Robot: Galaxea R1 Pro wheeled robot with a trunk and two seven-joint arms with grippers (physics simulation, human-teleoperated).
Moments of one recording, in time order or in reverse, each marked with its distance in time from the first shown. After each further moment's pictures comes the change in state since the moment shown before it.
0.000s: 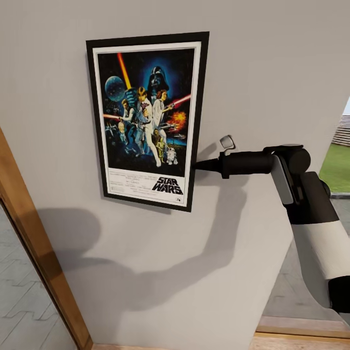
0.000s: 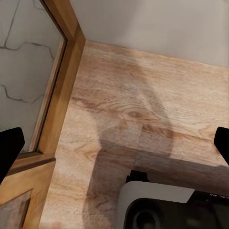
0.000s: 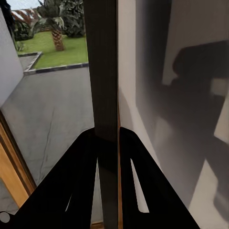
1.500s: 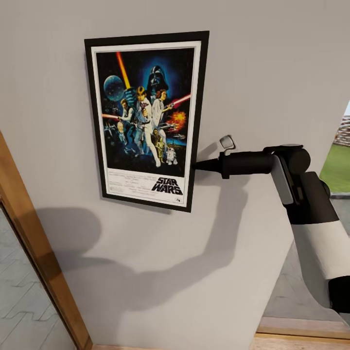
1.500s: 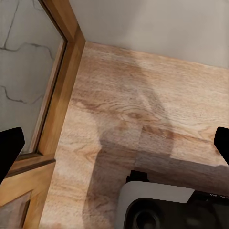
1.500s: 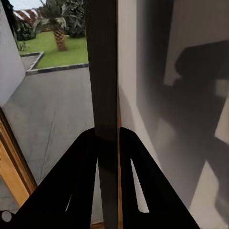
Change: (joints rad) left arm 0.000 0.000 0.000 0.000 0.000 0.000 0.000; right arm 0.000 0.000 0.002 0.000 -0.003 -0.002 0.007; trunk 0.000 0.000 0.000
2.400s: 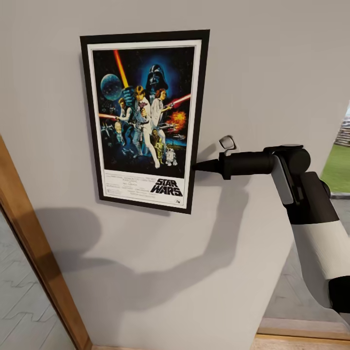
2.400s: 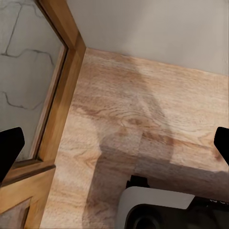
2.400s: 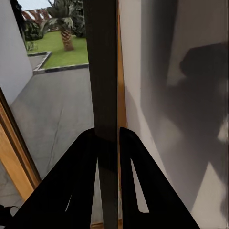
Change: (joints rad) left arm 0.000 0.000 0.003 -0.018 0.000 0.000 0.000; right arm 0.000 -0.001 -0.001 0.003 0.002 0.000 0.036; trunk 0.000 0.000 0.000
